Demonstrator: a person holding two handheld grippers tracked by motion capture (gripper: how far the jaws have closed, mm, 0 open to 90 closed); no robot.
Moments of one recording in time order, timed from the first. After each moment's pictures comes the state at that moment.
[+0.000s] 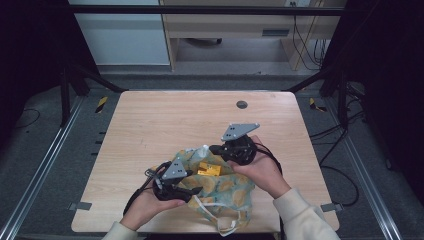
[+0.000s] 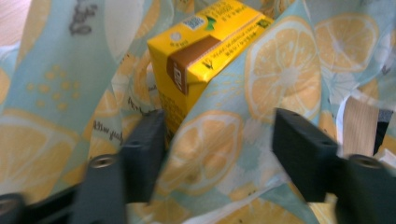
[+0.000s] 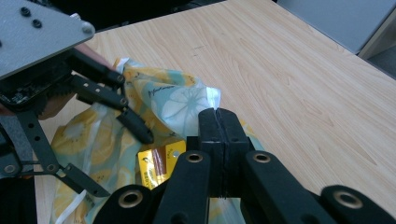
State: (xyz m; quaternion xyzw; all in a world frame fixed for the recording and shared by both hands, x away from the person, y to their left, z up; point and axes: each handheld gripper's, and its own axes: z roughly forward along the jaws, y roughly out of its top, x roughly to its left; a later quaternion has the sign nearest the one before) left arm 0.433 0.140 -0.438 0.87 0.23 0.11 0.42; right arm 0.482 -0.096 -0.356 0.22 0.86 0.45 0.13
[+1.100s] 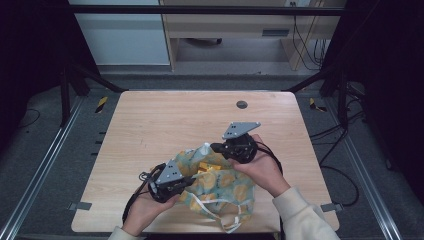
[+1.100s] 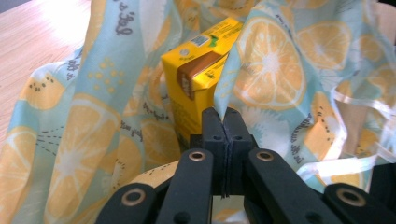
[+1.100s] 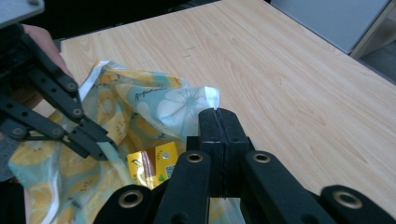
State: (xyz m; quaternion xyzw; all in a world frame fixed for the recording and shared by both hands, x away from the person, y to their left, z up) left arm 0.422 0.148 -0.428 0.86 0.24 0.14 0.43; right arm 0.486 -0.098 -0.356 0.23 0.85 0.44 0.14
